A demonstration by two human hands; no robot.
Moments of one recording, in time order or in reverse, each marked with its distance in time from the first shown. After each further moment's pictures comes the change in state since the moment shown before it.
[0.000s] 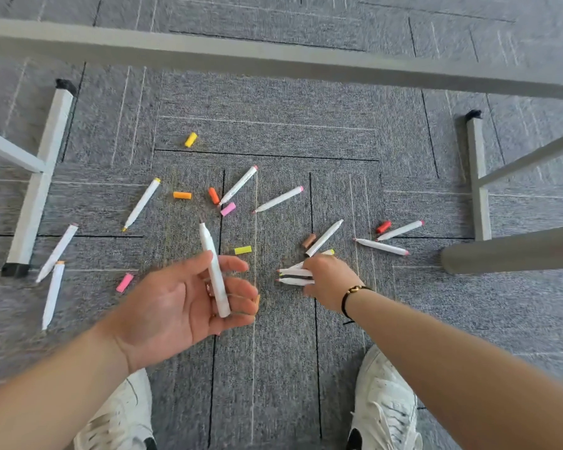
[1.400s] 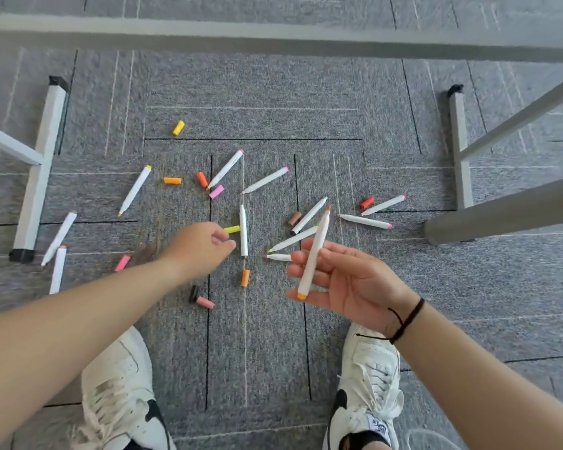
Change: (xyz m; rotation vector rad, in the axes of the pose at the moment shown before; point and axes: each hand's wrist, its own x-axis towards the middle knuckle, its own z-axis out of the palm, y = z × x) left_hand 0.068 -0.014 -0.021 1.595 0.624 0.043; right_hand -0.116 0.002 -0.038 2.059 -0.399 -0.059
